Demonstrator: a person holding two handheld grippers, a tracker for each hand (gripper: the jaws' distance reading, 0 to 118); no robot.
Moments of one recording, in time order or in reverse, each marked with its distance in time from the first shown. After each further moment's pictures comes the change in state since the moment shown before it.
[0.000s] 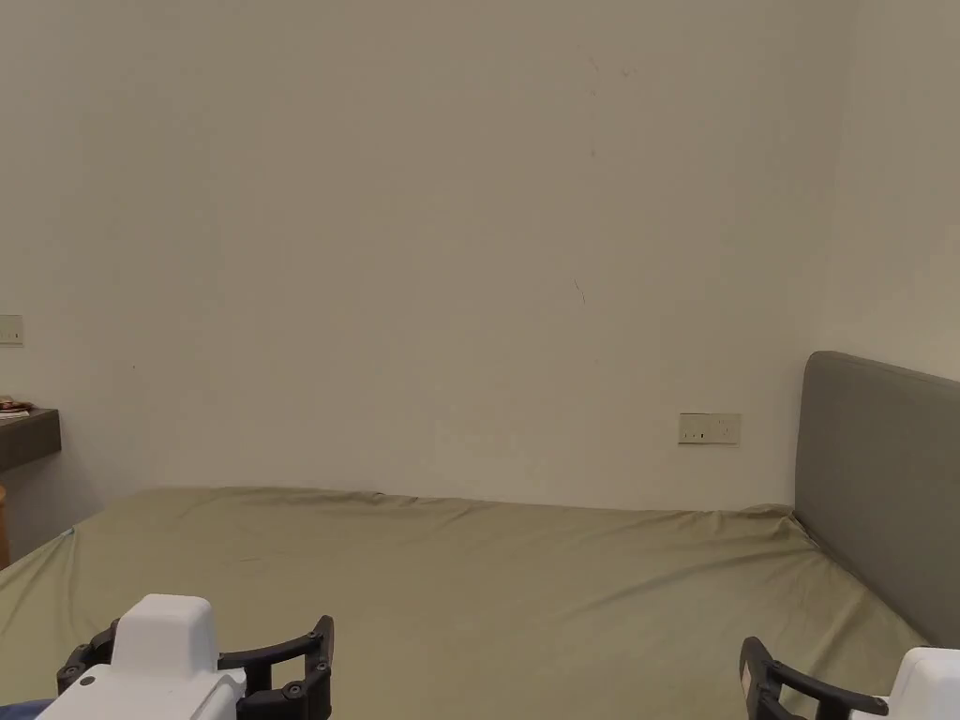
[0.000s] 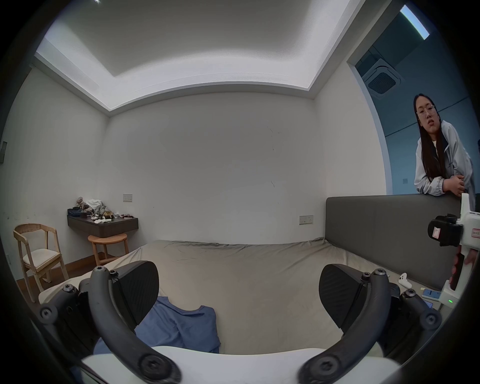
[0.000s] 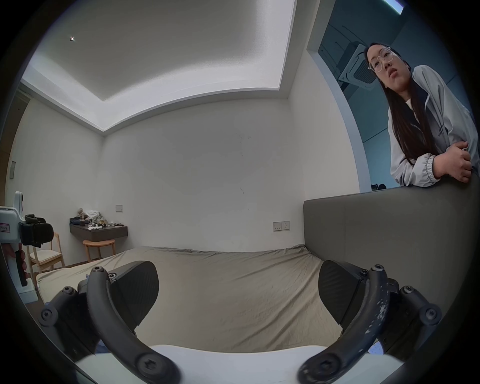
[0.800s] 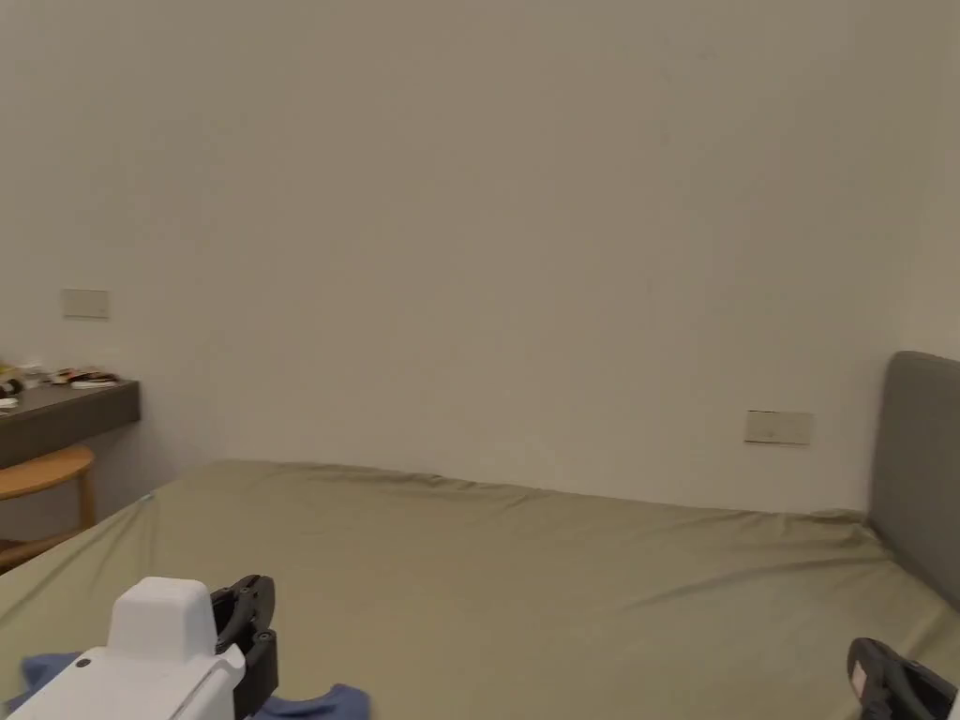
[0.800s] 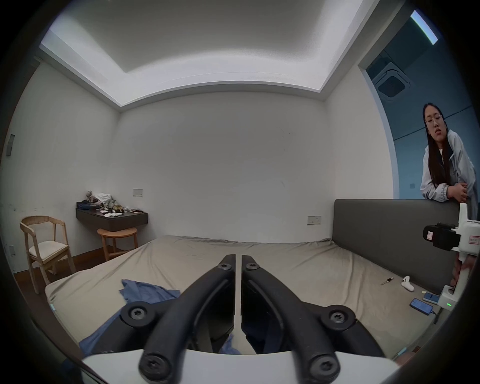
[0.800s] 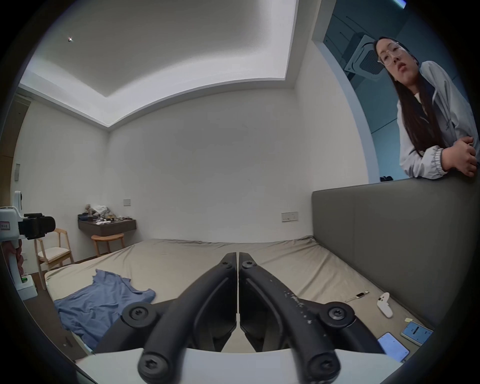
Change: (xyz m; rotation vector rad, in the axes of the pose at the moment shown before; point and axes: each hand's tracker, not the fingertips) left arm -0.044 0.000 0.037 -0.014 0.066 0.029; right arm -0.023 -0.001 0.000 -0.056 0.067 -0.009
